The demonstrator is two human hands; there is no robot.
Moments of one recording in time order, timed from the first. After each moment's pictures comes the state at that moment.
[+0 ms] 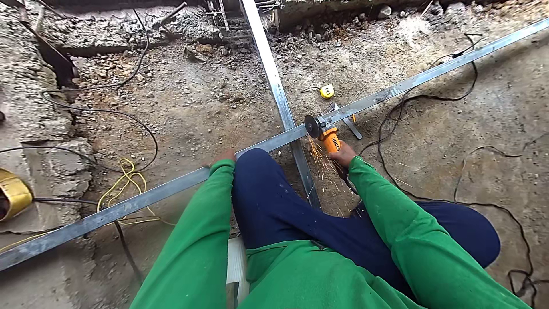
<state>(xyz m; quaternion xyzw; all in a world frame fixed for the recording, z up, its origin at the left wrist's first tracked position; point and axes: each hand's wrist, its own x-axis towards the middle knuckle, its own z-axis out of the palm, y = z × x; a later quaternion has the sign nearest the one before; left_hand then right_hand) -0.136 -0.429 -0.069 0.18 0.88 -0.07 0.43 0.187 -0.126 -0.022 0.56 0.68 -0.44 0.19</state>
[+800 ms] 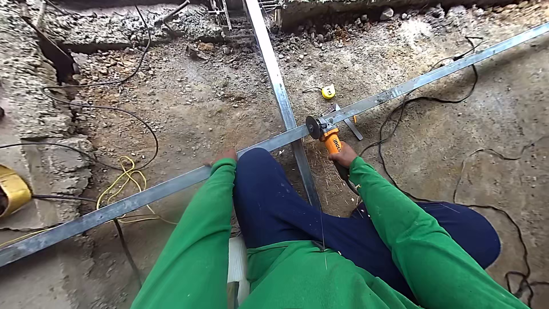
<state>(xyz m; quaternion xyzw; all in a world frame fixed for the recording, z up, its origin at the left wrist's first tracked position) -0.134 -0.429 -0.065 0.19 0.88 -0.09 0.43 0.188 -0.126 -0.025 0.56 0.69 -0.43 0.19</state>
